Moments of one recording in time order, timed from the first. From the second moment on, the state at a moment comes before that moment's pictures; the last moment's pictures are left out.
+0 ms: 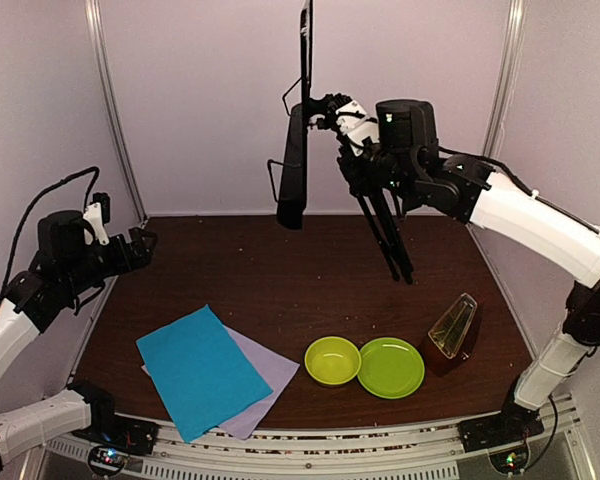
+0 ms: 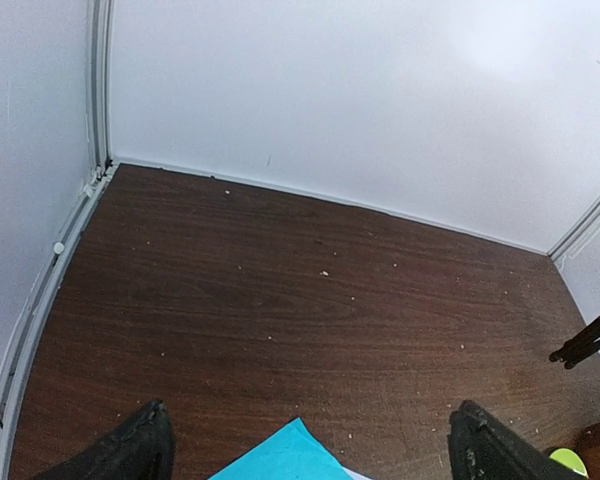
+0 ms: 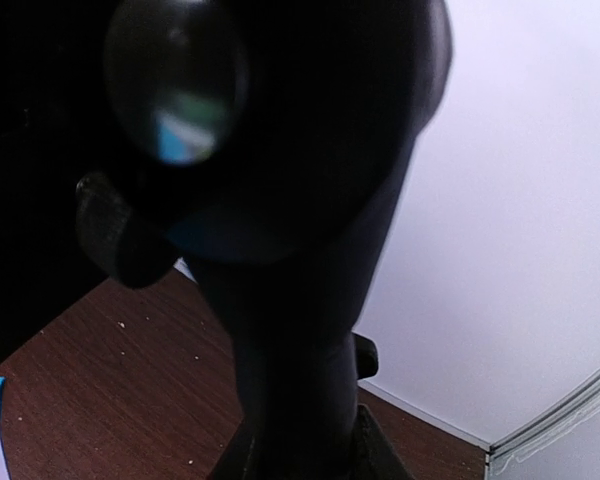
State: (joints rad) left arm -0.31 0.73 0.77 -0.38 -0.09 -0.39; right arm 0.87 1.62 1.73 -0.29 0.56 -0.30
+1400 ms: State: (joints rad) left arm -1.00 1.34 1.14 -0.01 -0.26 0.02; right arm 0.83 1.41 1.67 -0.20 0.35 0.35
